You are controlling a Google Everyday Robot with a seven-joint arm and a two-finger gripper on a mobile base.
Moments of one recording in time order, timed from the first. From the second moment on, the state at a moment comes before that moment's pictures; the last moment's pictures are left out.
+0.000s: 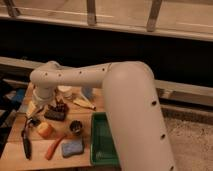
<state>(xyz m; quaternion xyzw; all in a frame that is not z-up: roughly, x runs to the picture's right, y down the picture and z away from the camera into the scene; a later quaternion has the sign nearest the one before) -0.329 0.105 0.749 -0.41 -0.02 0.44 0.80</state>
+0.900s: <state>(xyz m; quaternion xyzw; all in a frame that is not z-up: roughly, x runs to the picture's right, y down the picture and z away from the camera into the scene) -0.405 0.158 0.758 -0.45 0.00 0.37 0.81</state>
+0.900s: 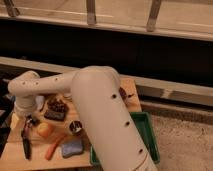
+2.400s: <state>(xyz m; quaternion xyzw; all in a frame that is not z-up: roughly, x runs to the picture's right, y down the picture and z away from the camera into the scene) -0.427 0.208 0.760 -0.47 0.03 0.34 0.81</state>
